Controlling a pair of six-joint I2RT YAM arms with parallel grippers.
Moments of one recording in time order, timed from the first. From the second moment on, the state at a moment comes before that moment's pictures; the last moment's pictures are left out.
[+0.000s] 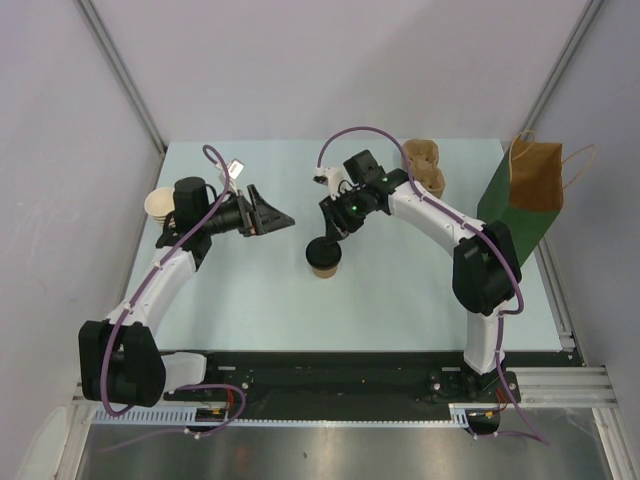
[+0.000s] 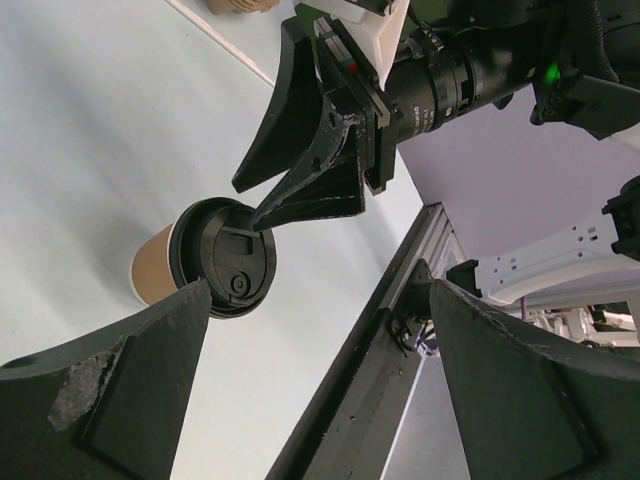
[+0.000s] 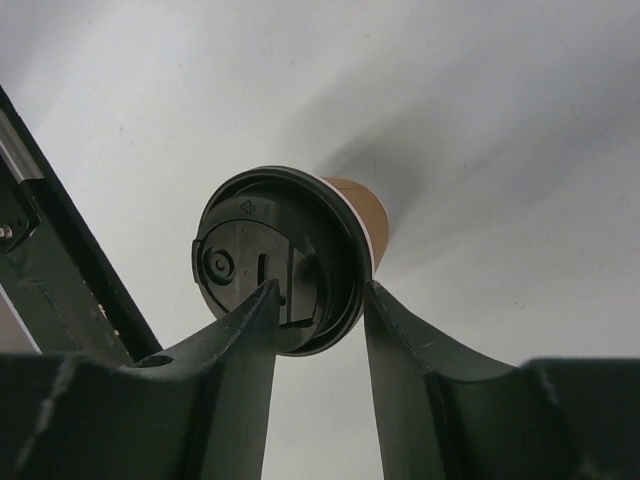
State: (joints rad) left arm -0.10 1.24 0.87 -0.01 0.95 -0.57; right arm 0.60 1.94 1.67 -0.71 -0.51 -0.10
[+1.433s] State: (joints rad) left arm -0.31 1.82 1.03 -0.05 1.12 -0.52; right arm 0.48 2.00 1.40 -0.36 -1.03 0.42
